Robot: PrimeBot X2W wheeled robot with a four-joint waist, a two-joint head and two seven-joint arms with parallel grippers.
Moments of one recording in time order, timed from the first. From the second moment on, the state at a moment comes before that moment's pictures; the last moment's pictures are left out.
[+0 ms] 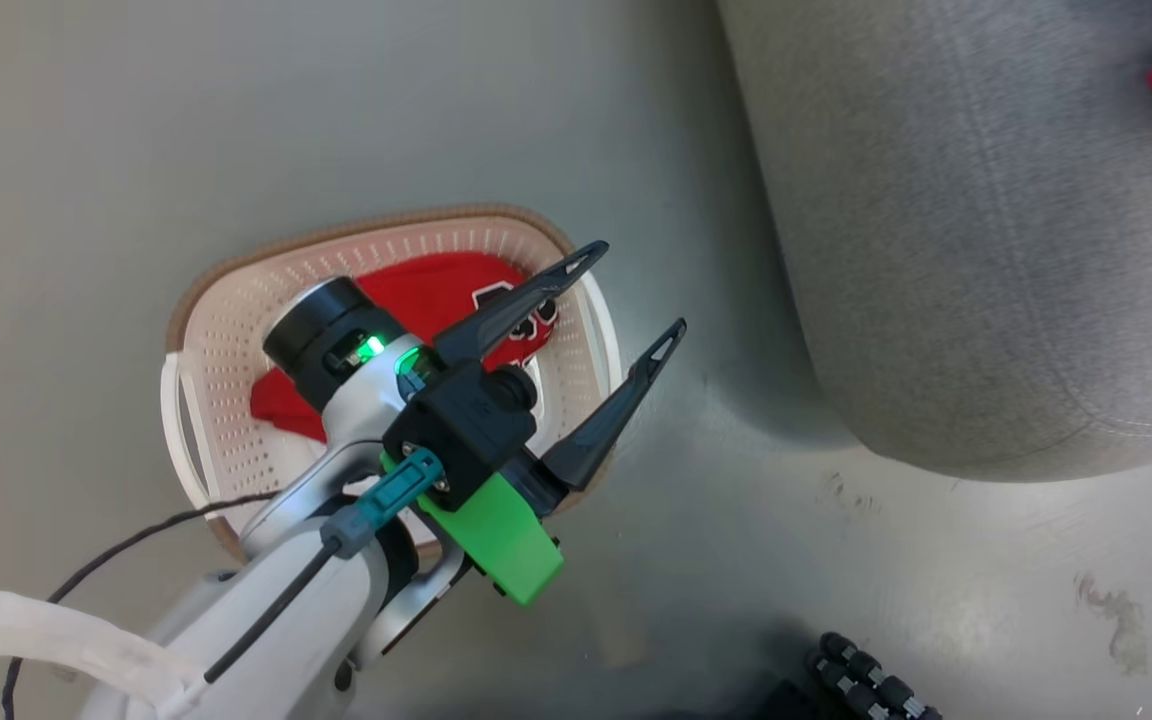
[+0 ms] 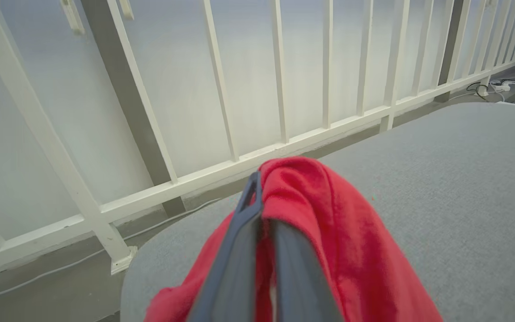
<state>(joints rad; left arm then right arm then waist) -0.51 0.27 -0.75 -0.27 -0.33 -0.11 0.08 -0.89 -0.33 -0.15 0.59 0.44 -0.02 -0.26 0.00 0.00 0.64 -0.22</state>
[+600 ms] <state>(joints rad) -0.53 0.30 -0.74 -0.21 -0.33 -0.12 0.05 -0.87 -0.28 -0.17 0.75 0.45 -0.01 -0.26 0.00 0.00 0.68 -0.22</state>
